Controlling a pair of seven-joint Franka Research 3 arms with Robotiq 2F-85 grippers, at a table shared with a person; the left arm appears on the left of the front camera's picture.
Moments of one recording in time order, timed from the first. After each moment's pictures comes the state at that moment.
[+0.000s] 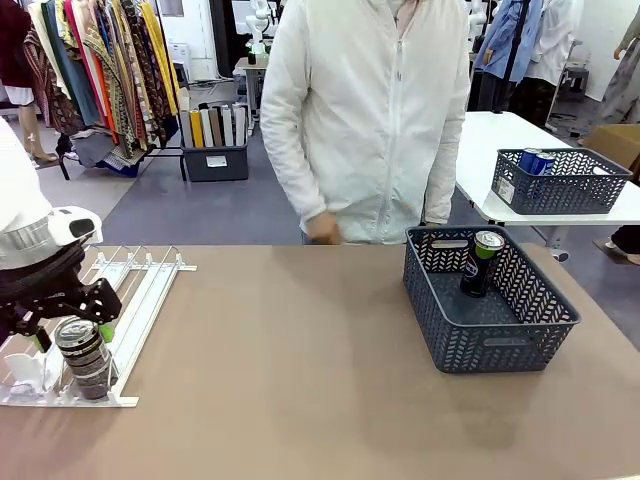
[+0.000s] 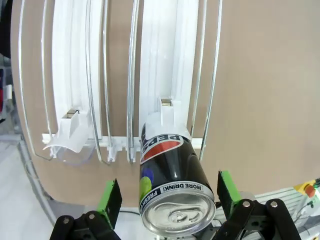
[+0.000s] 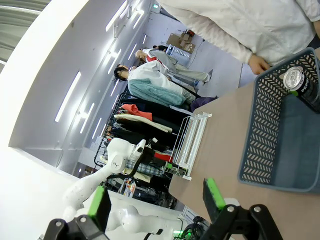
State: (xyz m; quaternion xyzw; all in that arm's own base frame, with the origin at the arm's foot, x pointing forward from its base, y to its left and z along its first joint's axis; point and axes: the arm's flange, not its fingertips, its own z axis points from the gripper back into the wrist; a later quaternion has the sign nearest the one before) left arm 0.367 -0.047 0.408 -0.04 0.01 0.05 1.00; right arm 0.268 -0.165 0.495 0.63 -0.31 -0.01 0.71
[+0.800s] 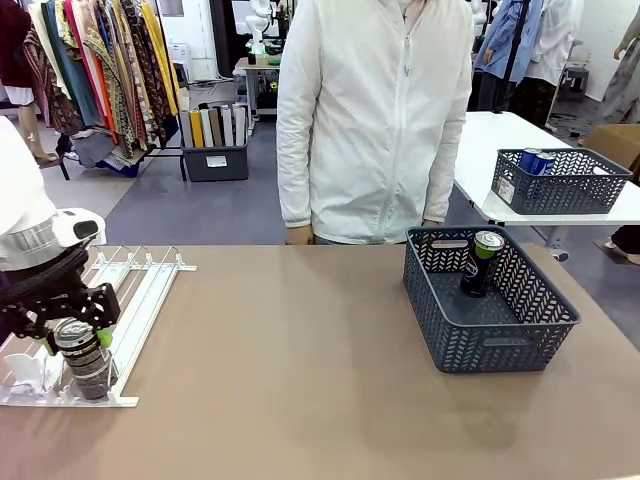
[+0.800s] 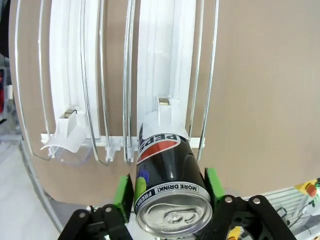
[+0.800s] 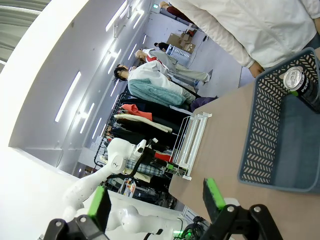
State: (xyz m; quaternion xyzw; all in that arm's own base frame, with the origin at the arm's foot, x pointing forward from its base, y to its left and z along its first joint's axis) left arm 0.366 -0.051 0.407 -0.03 0.01 0.04 1.00; right arm 0.268 -0.165 0.495 0.63 -0.31 -0.01 0.71
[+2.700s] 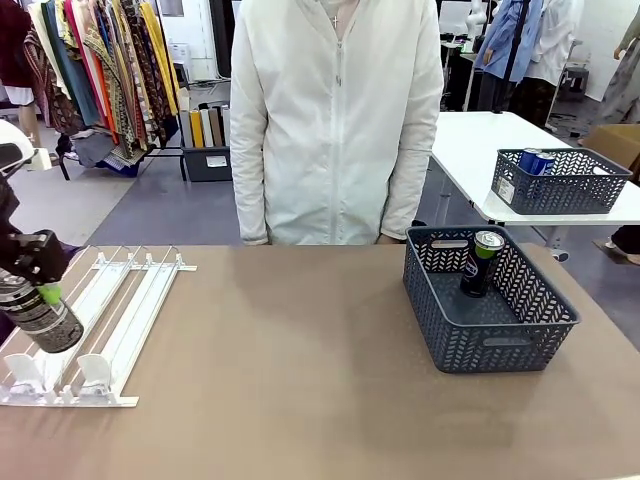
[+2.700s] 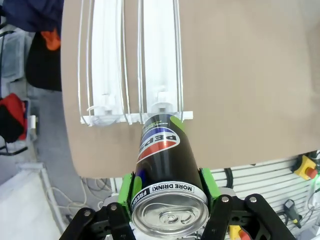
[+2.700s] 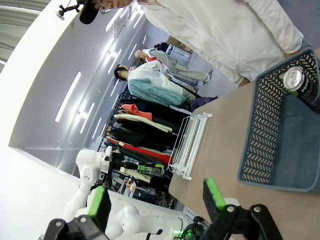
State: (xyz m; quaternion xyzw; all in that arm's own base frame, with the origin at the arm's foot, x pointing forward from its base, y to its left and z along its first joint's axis) left arm 0.279 -0.057 0.543 -0.01 -0.10 0.00 0.99; right arm 0.268 -0.165 0.495 0.63 -0.31 -0.01 0.71
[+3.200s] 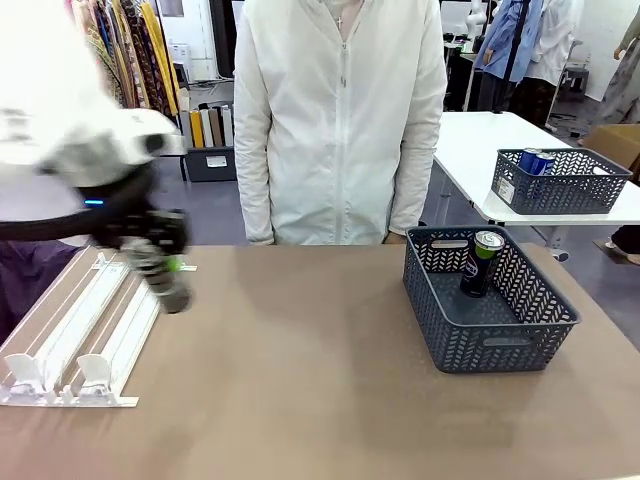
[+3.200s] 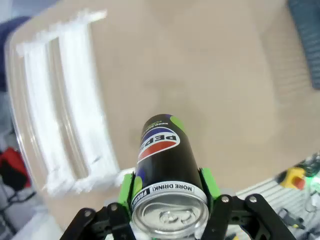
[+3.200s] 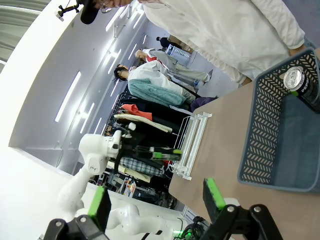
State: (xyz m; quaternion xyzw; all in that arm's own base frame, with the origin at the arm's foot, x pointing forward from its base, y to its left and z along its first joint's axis) left arm 0.371 -0.225 0.522 -0.02 -0.12 -0.12 0.98; right arm 0.268 -0.165 0.495 0.63 -0.31 -0.01 0.71
